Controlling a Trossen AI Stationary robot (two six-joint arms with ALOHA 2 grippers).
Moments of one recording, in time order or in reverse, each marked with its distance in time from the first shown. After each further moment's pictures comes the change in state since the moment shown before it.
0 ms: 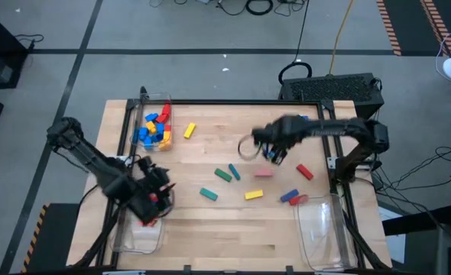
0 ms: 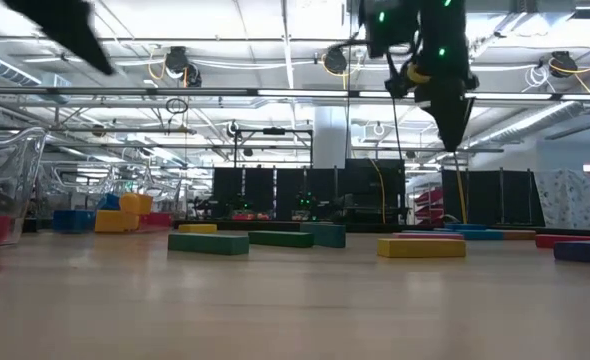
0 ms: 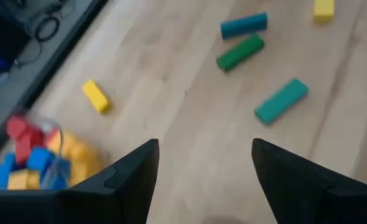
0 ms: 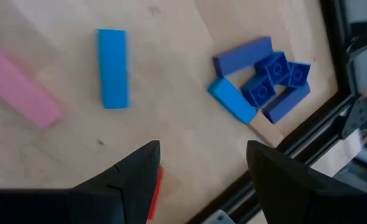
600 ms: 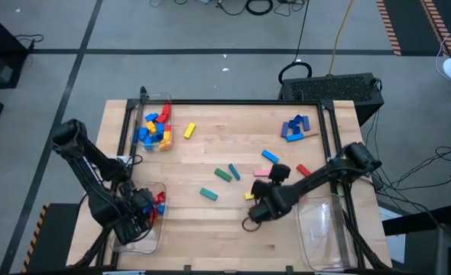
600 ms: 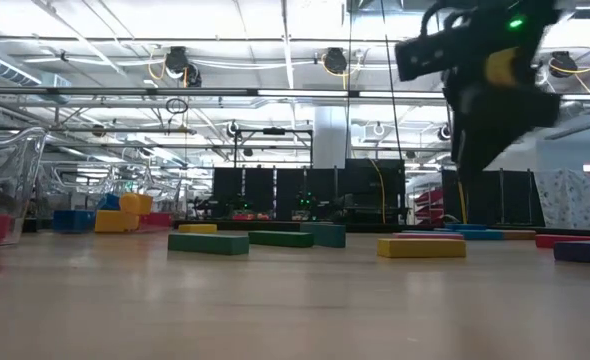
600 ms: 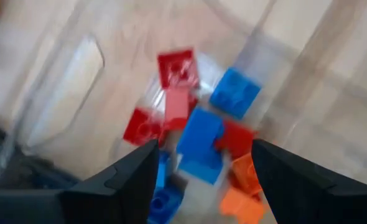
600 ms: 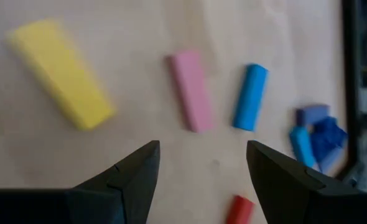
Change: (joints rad) left arm -0.312 0.078 -0.116 -0.023 0.443 -0.499; right arm 0.607 0.249 0.000 0.161 0.207 0.331
